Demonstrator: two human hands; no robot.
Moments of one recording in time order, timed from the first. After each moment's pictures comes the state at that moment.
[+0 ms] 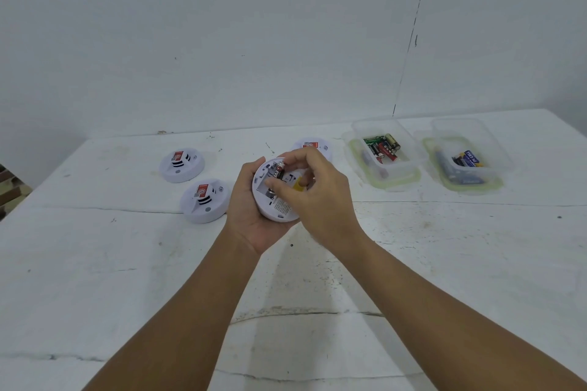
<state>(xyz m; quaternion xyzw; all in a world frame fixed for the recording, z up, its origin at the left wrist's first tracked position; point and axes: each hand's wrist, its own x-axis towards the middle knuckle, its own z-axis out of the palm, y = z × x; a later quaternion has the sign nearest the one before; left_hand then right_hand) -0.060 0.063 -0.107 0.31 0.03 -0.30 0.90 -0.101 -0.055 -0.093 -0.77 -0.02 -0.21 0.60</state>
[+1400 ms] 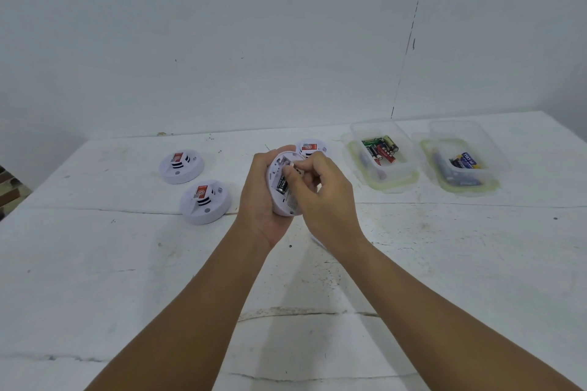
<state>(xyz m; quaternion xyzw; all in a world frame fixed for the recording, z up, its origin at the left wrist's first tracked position) -0.064 0.039 -0.086 0.37 0.01 -0.21 0.90 -0.097 -0.061 -0.108 -0.76 -0.01 -0.24 0.60</state>
